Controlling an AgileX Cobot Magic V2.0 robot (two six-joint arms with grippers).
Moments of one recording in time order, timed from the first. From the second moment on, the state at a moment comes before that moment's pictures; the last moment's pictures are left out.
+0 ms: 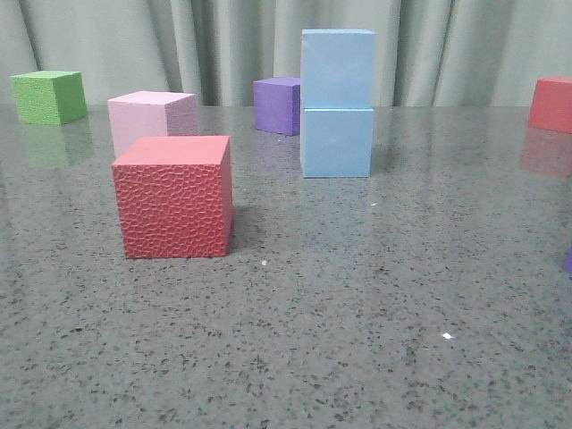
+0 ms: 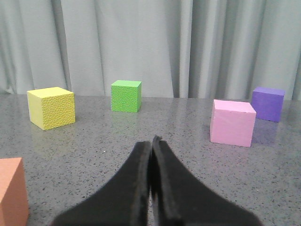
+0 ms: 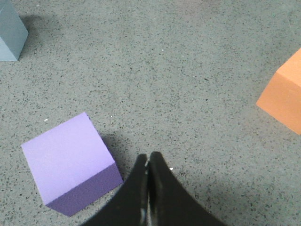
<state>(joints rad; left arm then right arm) -0.09 0.00 0.00 0.03 0.00 -0.06 0.21 0.46 -0.61 -0.20 0.82 0.31</state>
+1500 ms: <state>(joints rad) -0.09 0.00 0.00 0.03 0.00 -0.06 0.21 0.46 -0.61 -0.20 0.82 0.31</state>
